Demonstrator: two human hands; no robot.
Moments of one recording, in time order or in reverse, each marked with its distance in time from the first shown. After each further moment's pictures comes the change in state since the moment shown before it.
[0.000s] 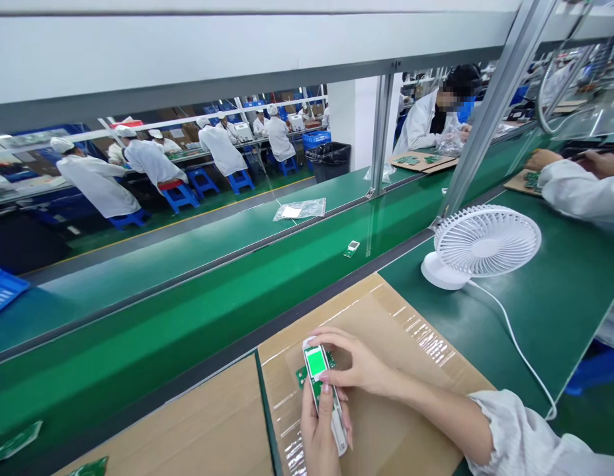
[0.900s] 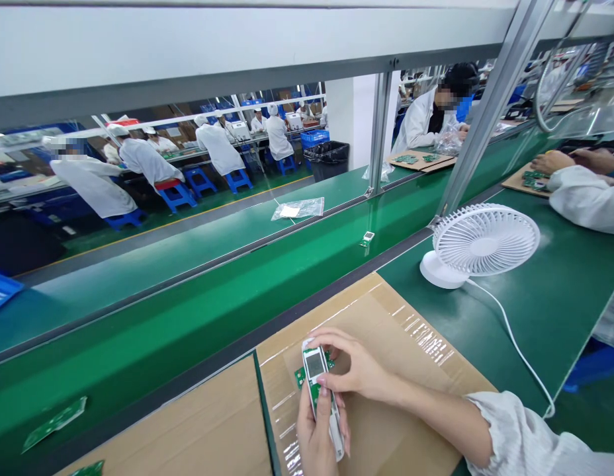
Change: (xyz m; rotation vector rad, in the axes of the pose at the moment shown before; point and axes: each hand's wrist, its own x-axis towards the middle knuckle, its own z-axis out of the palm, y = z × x) left_hand -0.004 0.005 0.004 -0.005 0.046 0.018; right_hand -0.001 0.002 0.005 -0.084 0.059 -0.006
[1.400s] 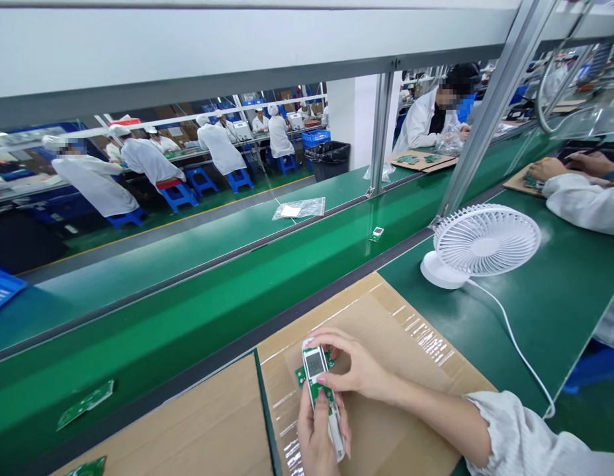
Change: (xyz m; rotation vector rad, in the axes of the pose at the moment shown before) left_hand 0.004 -0.008 -0.008 -0.039 -0.016 -0.037; right_hand 0.000 0.001 0.000 0.003 -0.014 -0.012
